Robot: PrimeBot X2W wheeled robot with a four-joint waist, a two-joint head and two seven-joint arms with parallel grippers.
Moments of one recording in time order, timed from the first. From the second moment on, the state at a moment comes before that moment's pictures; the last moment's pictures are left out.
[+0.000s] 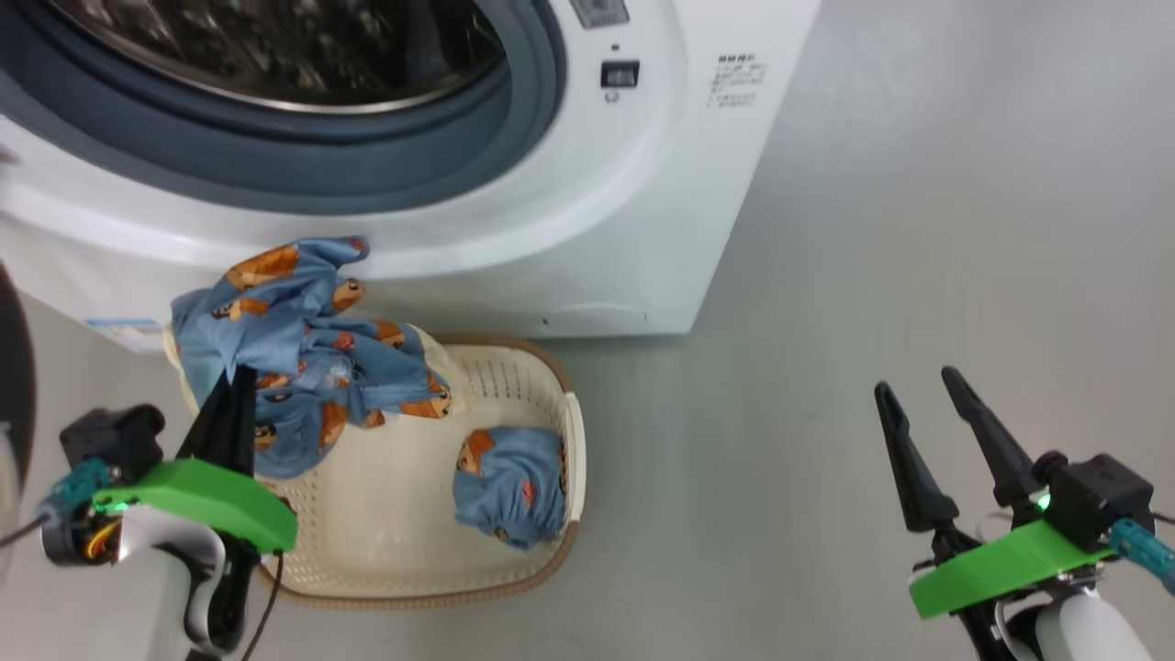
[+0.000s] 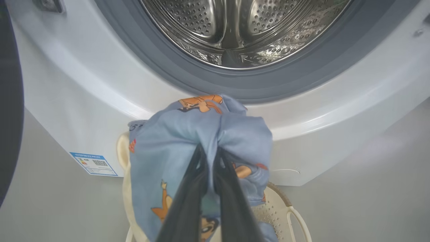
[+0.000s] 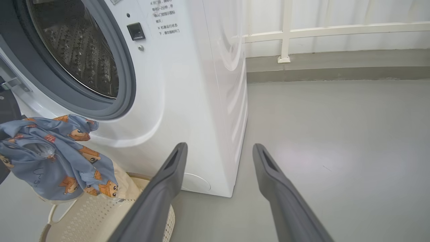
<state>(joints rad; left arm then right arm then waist) -0.45 0.21 -0.19 0.60 -0.50 -0.13 -0.25 -0.14 -0.19 0.08 0.12 0.32 0.13 -0.25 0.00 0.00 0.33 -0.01</state>
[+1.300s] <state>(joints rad) 0.00 0.11 0.04 0.03 -0.39 -0.13 -0.26 0.06 -0.19 0.02 0.11 0.34 0.13 -0.25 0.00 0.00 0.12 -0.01</state>
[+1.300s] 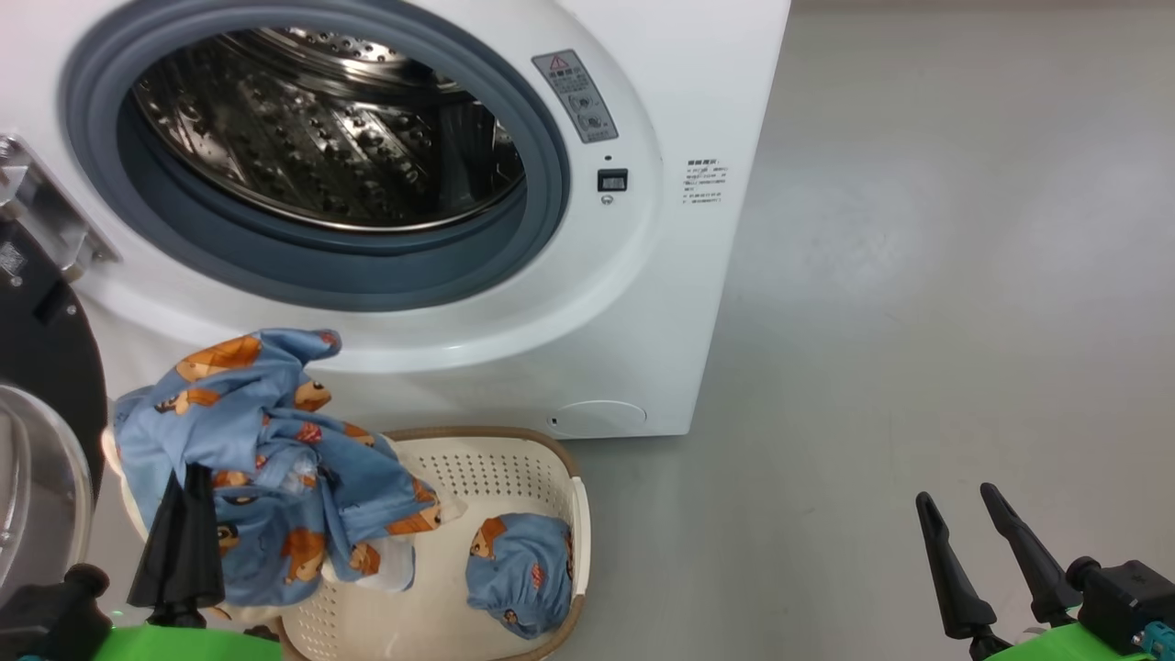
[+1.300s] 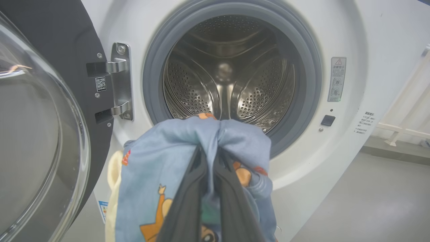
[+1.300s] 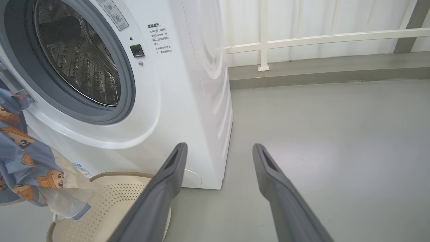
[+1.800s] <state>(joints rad) -0.27 0.12 0.06 0.10 -0.39 -0.13 -0.26 0.02 -0.18 0.02 0.11 0.34 0.13 -0.25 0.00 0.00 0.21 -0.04</state>
